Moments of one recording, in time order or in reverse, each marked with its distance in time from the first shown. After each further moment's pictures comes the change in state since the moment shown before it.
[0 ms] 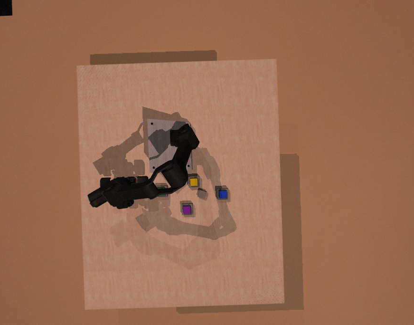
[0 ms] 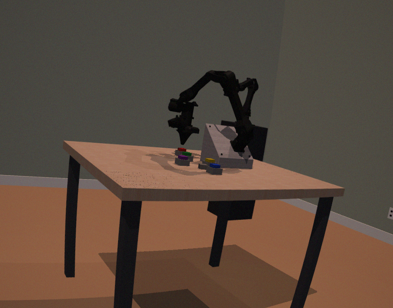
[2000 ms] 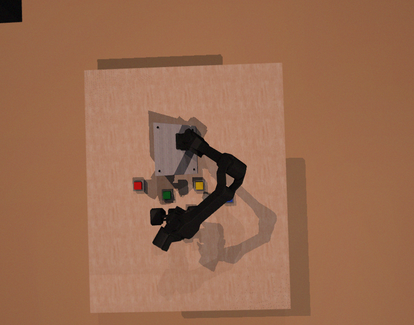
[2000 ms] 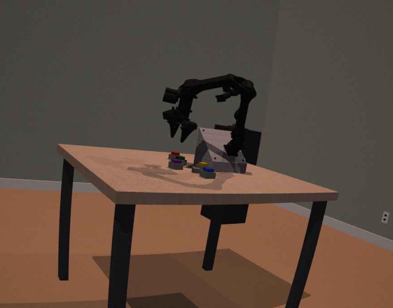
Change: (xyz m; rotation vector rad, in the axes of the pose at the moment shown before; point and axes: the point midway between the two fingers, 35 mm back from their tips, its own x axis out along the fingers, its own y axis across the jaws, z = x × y) arm -0.063 0.183 0.109 -0.014 -0.032 -0.072
